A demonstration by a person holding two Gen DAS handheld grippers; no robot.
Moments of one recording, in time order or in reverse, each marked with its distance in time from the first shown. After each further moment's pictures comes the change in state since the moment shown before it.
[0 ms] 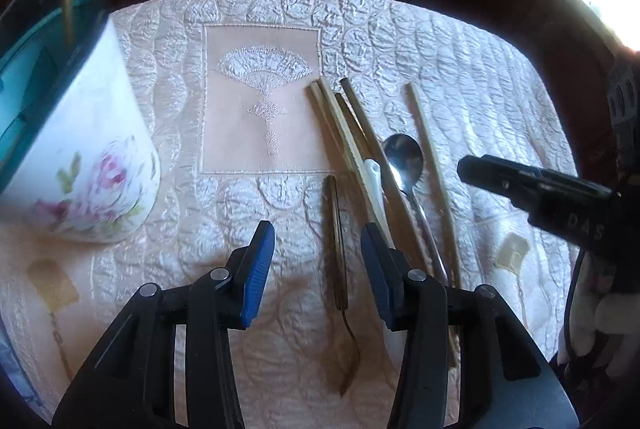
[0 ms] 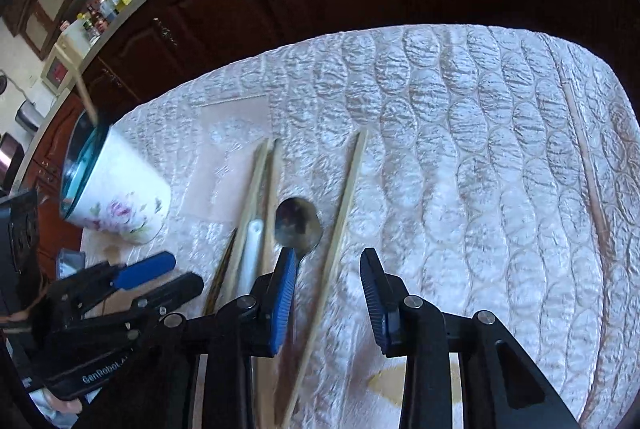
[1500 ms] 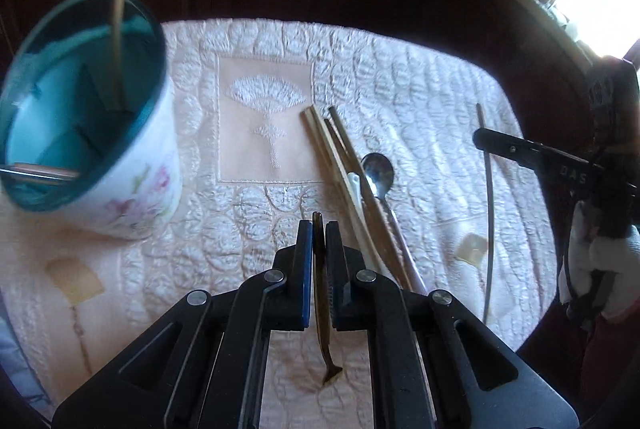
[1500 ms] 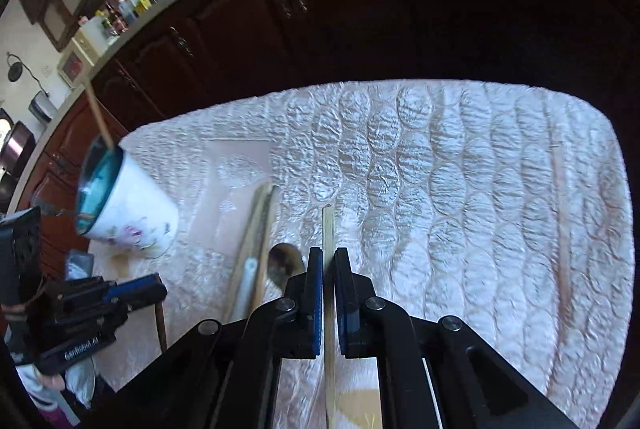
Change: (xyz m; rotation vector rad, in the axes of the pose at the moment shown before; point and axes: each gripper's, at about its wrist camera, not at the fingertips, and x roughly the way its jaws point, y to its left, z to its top) left arm -0.062 0.014 -0.011 -0.010 -0.070 -0.098; right arm -0.035 -0.007 0.040 -0.092 -0.062 0.036
